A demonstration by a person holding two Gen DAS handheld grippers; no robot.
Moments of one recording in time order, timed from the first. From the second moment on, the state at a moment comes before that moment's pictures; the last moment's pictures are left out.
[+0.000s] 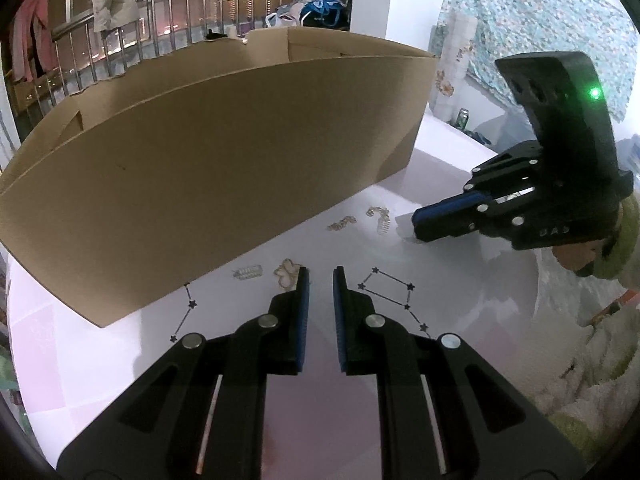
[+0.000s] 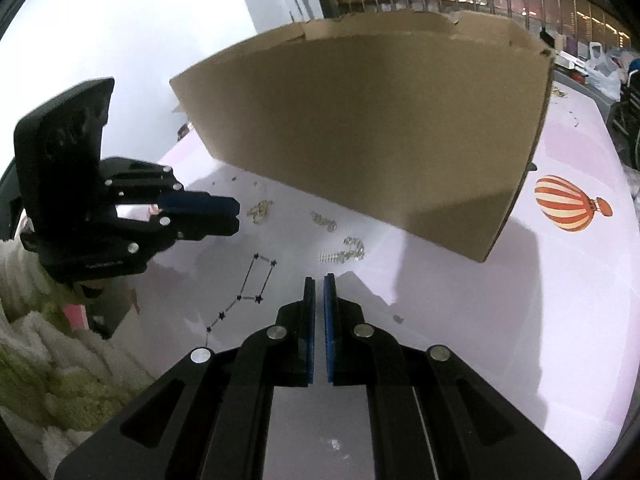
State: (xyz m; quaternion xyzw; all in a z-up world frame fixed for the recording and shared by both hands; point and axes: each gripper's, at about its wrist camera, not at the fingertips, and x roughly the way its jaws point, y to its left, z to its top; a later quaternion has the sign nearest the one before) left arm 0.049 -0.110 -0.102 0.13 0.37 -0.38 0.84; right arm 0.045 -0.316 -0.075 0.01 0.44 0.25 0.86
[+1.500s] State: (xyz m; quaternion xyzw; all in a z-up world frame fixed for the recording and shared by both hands) left arm 0.060 -0.116 -0.111 0.18 0.36 -0.37 0.83; right arm 0.046 -0.322 -0.074 0.03 0.44 0.25 0.86
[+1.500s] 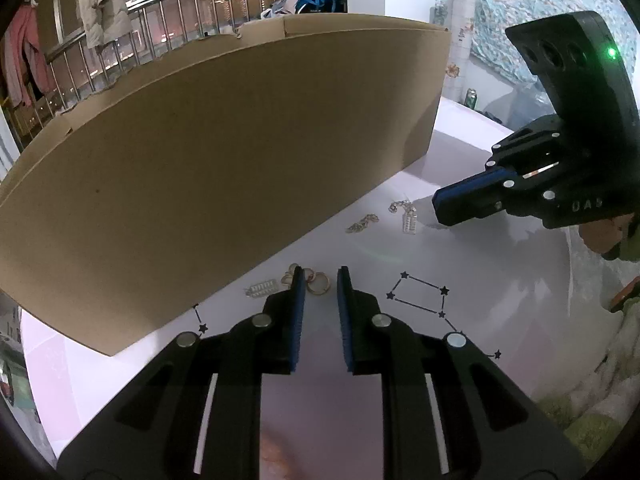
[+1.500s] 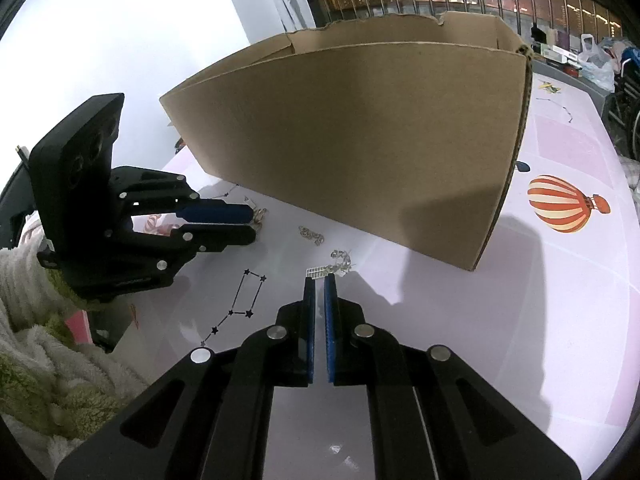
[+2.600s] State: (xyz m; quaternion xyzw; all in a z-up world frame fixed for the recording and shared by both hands) left arm 0.044 -0.108 -0.106 0.10 0.43 -0.46 0.78; right arm 0.045 -0.323 -0.074 0.03 0.44 0.25 0.86
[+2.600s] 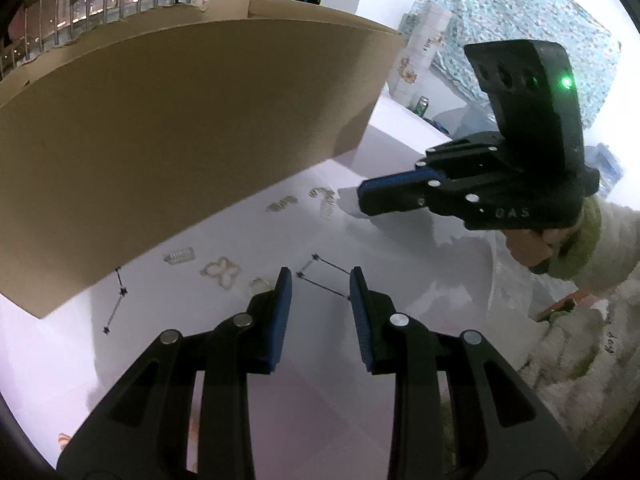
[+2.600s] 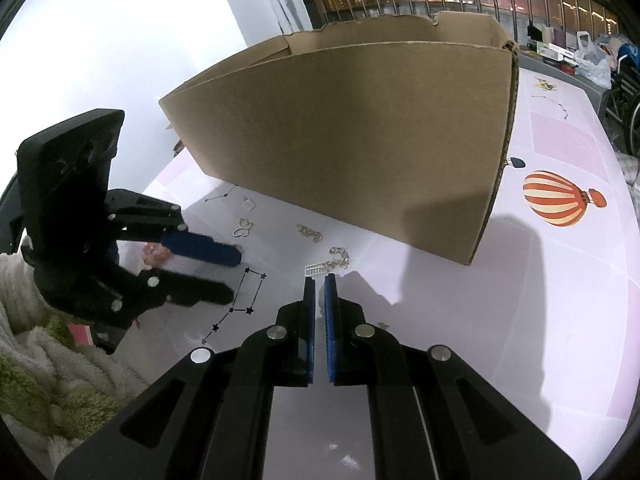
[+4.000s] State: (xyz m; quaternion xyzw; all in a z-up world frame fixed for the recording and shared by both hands) left arm 0.037 -0.097 -0.108 0.18 0.35 -0.40 0.83; right arm 0.043 -0.325 -0.076 0.03 0.43 0.25 0.87
